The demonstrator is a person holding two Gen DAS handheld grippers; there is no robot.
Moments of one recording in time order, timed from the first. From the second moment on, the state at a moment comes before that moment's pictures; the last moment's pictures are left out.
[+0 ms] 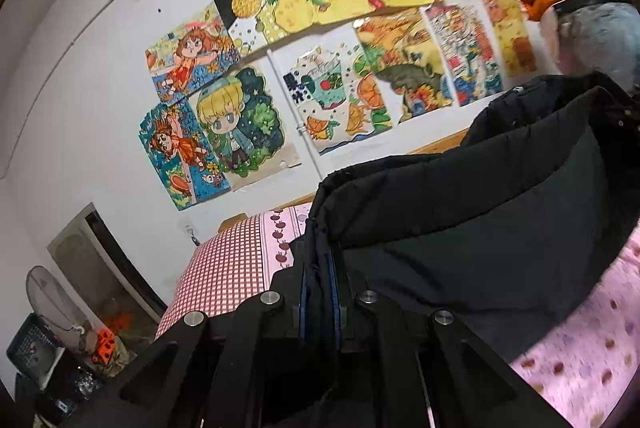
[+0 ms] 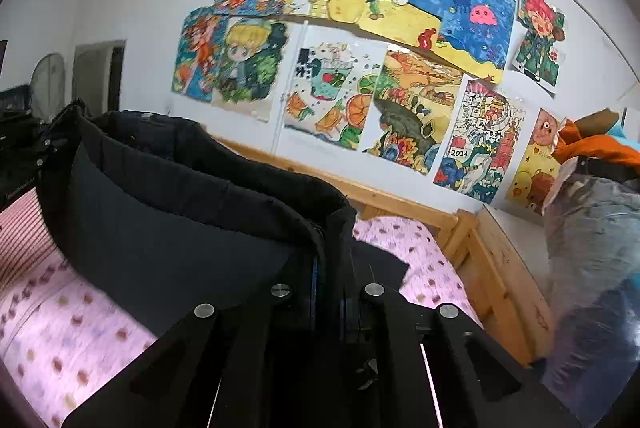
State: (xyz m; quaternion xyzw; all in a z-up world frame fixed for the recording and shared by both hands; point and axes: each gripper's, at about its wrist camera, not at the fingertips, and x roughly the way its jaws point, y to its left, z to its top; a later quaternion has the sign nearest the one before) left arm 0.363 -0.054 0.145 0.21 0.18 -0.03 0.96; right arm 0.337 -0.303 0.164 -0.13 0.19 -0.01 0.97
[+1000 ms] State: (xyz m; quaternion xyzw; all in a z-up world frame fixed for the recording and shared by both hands) left arm 0.536 -0.105 0.074 0.22 0.25 0.04 0.94; right arm 0.523 -0.333 0.055 -0.08 0.27 -0.01 0.96
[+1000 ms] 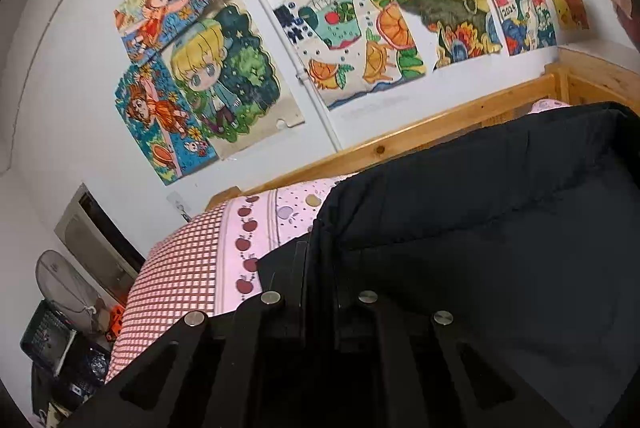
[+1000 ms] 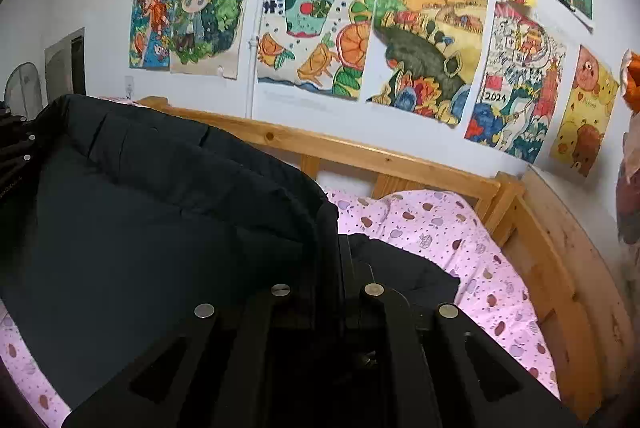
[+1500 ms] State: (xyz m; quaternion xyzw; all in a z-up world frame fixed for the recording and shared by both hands) left arm 0.575 -0.100 0.044 0.18 0.29 0.00 0.94; right arm 0.558 -0.340 0.023 -0.06 0.31 0.00 0.95
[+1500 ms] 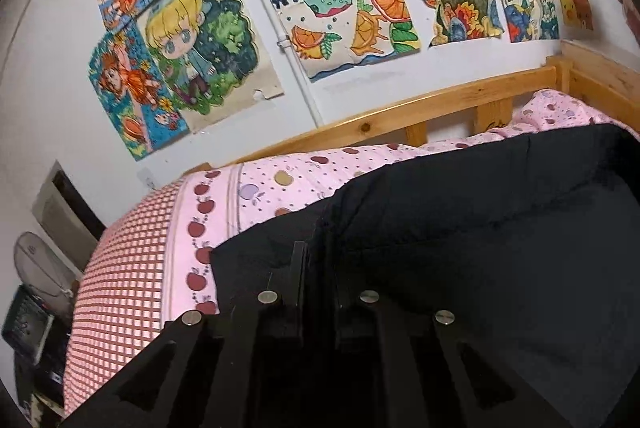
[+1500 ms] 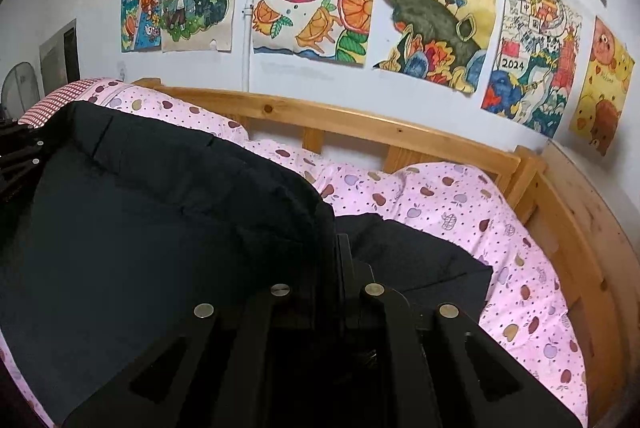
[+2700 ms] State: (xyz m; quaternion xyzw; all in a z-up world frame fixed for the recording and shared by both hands) left arm 0.501 -0.093 0.015 0.12 0.28 -0.16 0.94; right arm 0.411 -0.362 0.040 -0.03 0.13 0.05 0.99
